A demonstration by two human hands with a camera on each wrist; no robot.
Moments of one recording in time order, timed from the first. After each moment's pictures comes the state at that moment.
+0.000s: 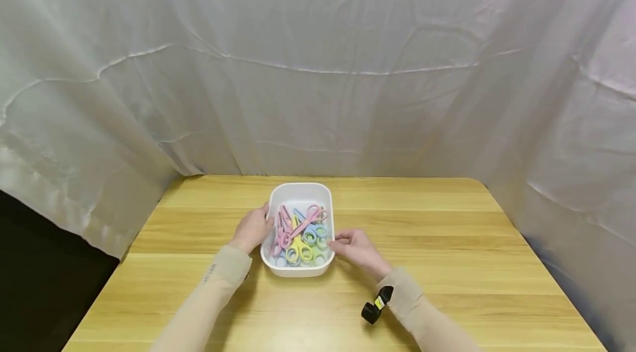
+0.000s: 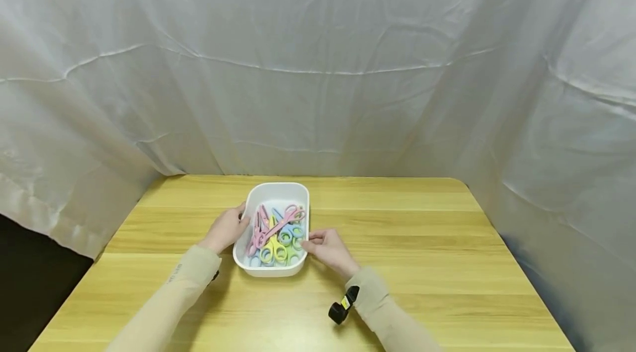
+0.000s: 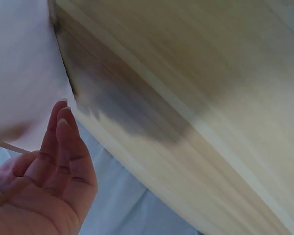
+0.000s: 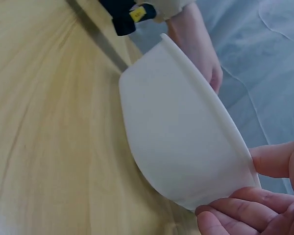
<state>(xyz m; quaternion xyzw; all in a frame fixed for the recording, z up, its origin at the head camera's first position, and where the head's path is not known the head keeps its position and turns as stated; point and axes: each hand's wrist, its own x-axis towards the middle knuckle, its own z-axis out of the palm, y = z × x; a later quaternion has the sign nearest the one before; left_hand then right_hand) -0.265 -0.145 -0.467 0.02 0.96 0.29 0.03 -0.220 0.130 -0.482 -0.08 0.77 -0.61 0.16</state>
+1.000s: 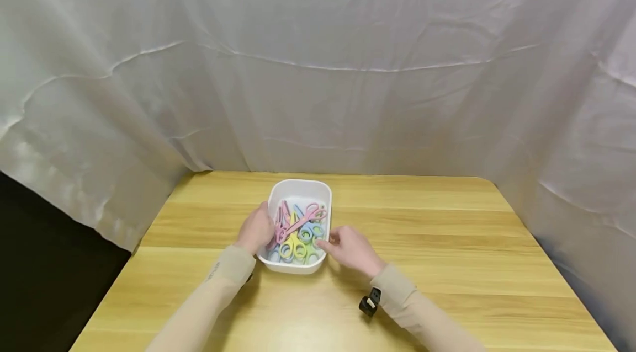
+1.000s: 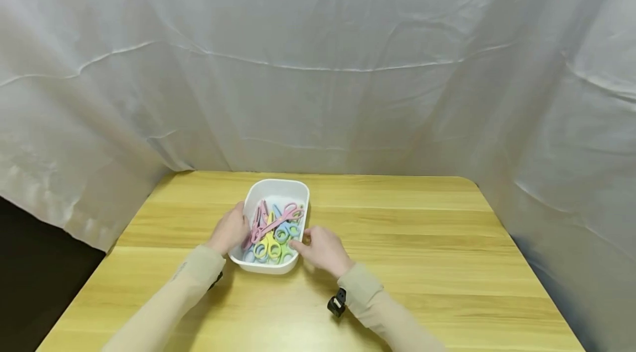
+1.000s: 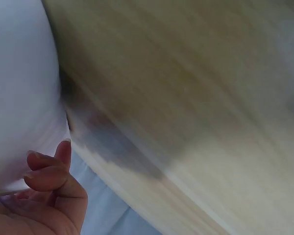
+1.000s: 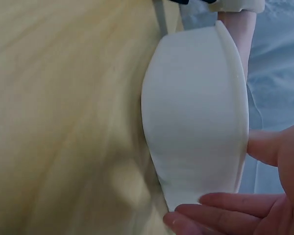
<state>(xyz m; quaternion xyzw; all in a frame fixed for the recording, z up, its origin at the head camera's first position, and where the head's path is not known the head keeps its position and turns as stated) -0.262 -0.151 -0.479 -0.04 0.94 0.33 0.05 -0.217 0.099 -0.467 -0.18 0.91 -0.37 0.07</state>
